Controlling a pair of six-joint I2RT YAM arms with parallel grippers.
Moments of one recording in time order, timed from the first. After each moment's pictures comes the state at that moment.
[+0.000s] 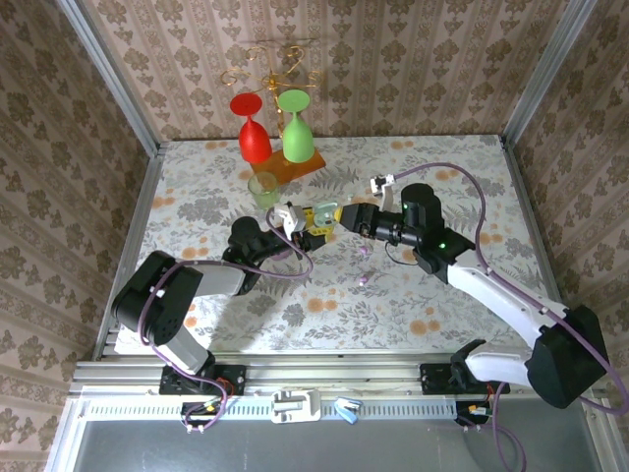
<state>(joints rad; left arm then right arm) -0.59 1.61 0.57 1.16 0.70 -0.03 0.50 1.22 0.88 0.06 -0.48 0.83</state>
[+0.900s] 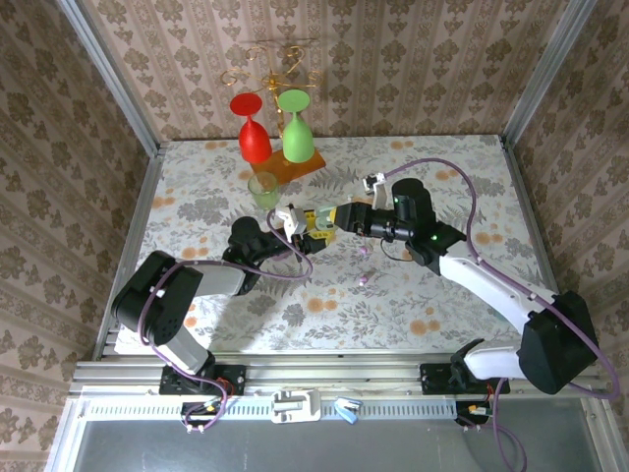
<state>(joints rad) -0.59 1.61 0.57 1.16 0.76 -0.03 0.51 1.31 0.93 0.01 -0.50 0.75</state>
